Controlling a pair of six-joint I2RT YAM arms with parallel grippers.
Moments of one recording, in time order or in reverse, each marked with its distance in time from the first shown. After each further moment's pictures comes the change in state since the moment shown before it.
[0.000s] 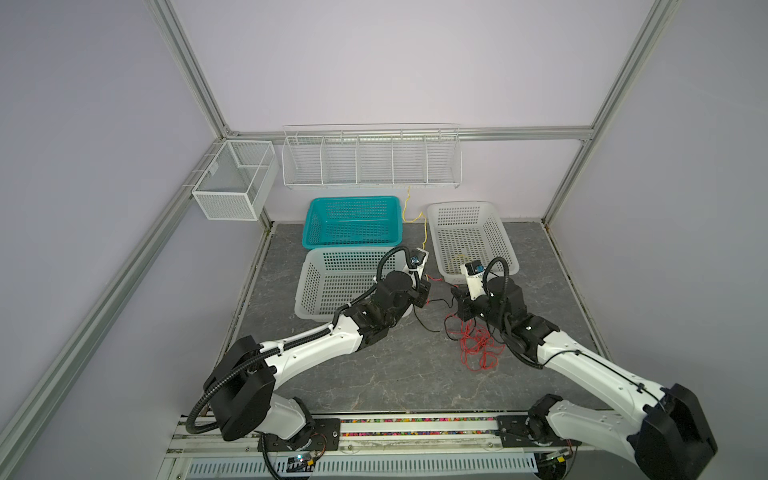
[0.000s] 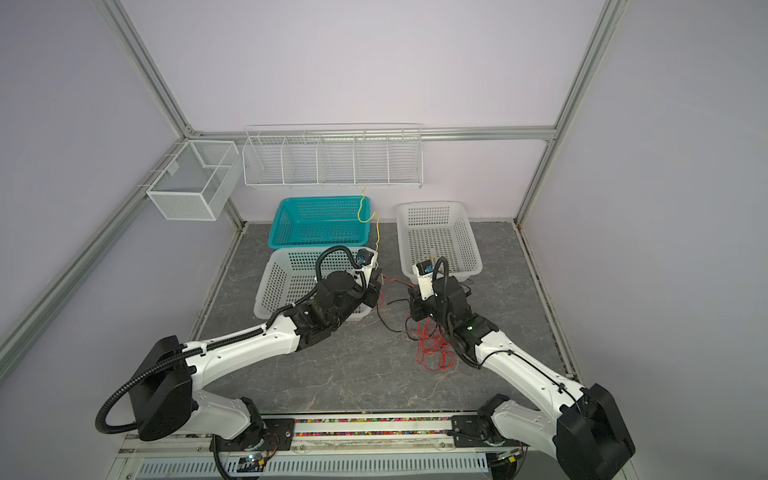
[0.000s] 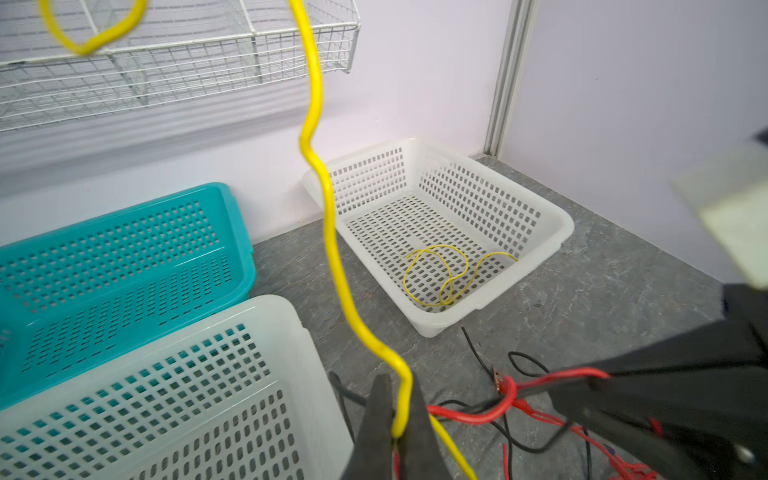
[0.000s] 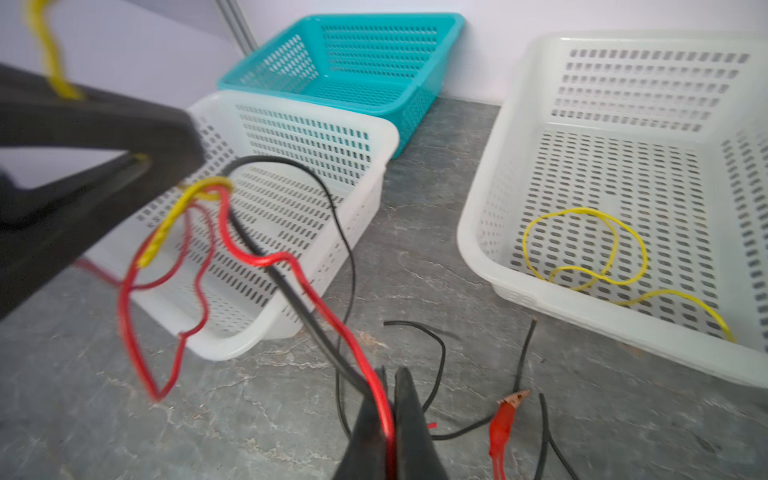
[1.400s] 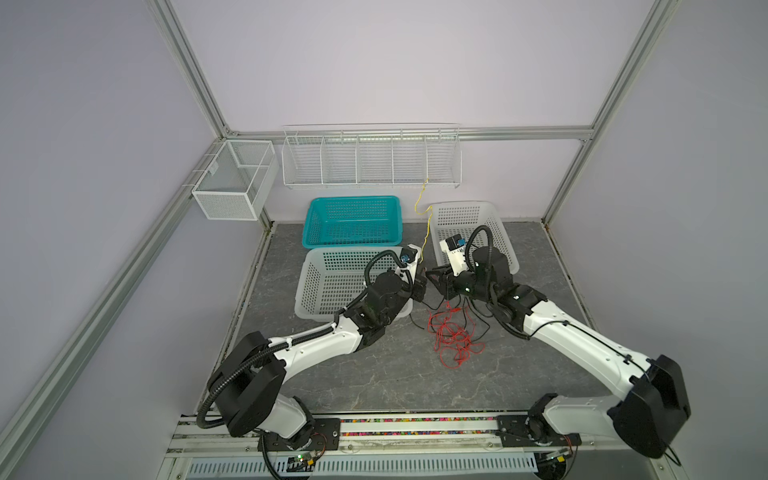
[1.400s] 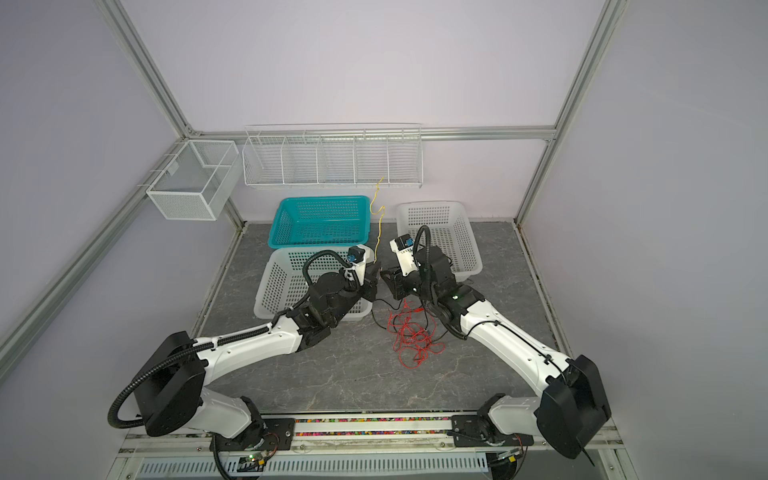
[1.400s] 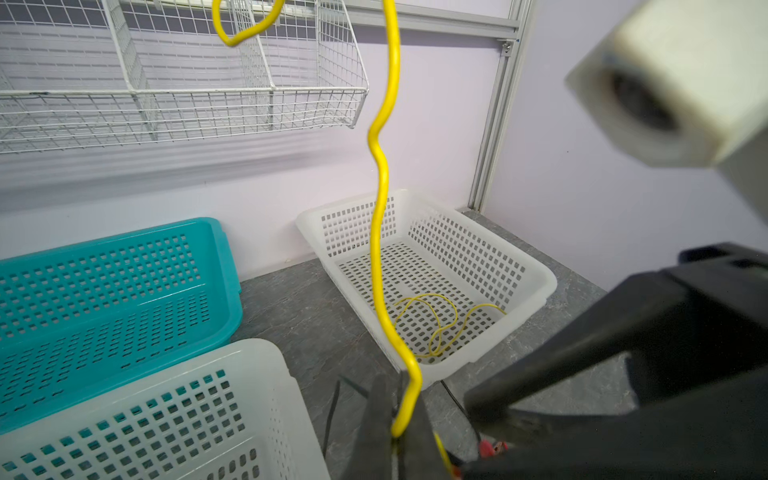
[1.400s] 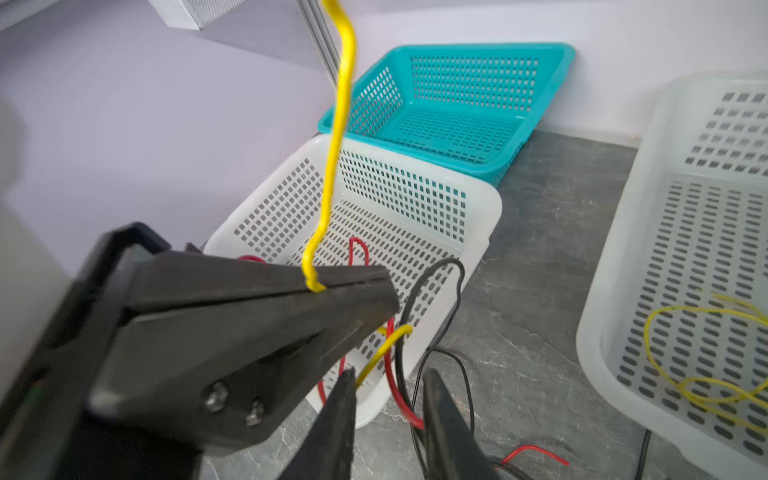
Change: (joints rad) left arm 0.045 0.020 -0.094 0.289 0.114 -0.032; right arm 0.042 0.239 0.381 -0.167 -0.162 0.082
